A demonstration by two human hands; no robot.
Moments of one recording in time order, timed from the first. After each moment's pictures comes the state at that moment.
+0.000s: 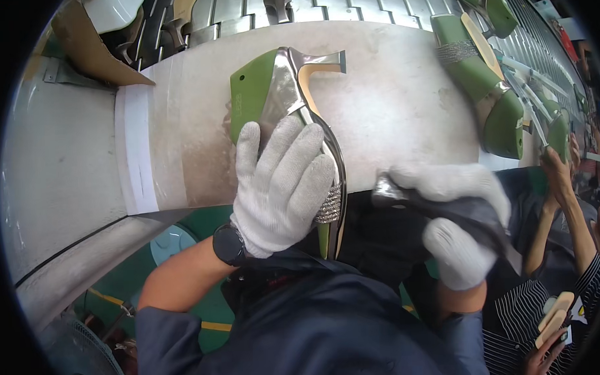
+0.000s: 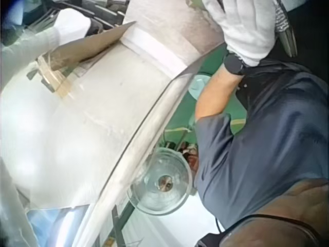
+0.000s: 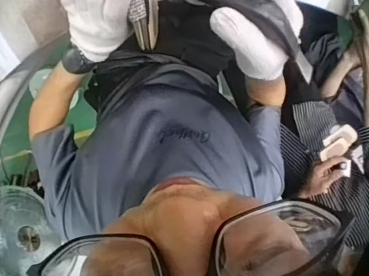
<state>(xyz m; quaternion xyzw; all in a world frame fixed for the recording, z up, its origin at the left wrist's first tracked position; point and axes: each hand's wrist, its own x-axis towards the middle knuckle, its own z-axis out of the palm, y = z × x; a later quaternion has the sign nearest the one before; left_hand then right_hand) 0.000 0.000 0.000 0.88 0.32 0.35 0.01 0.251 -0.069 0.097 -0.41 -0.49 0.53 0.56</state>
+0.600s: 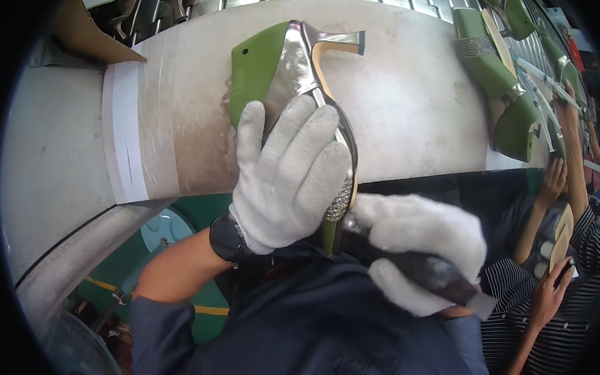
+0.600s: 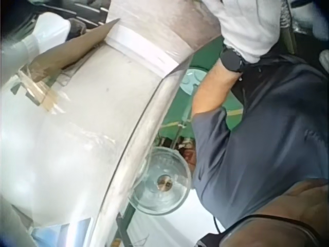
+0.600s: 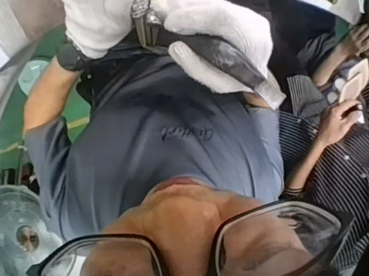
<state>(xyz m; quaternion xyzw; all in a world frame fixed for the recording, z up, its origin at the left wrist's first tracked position) 0.010 0.005 -0.002 0.86 0.32 0.40 0.04 0.227 -0.064 0.097 -0.45 -0.67 0.44 0.40</state>
